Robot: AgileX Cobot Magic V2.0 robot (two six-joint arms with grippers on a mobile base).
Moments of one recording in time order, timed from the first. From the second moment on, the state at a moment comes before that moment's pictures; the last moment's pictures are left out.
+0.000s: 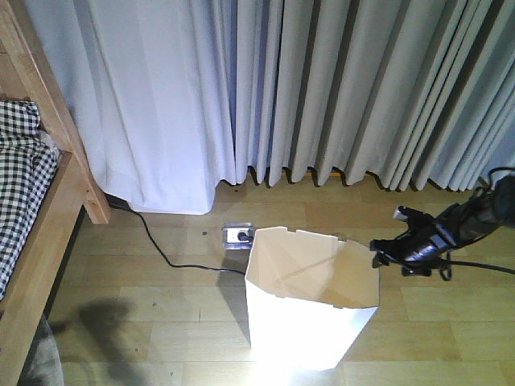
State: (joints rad) left arm 0.14 -0.01 0.03 0.04 0.35 -0.10; right arm -0.21 2.84 -1.56 0.72 0.37 -0.73
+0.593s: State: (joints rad) left arm 0.14 -0.01 0.03 0.04 0.35 -0.10; right arm -0.21 1.89 -1.03 0.69 0.30 -0.83
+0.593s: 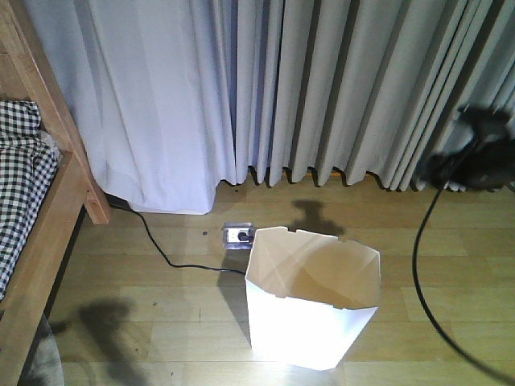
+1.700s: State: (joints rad) left arm 0.14 -0.01 0.03 0.04 0.35 -0.10; right arm -0.09 0.27 -0.30 0.78 0.25 -0.85
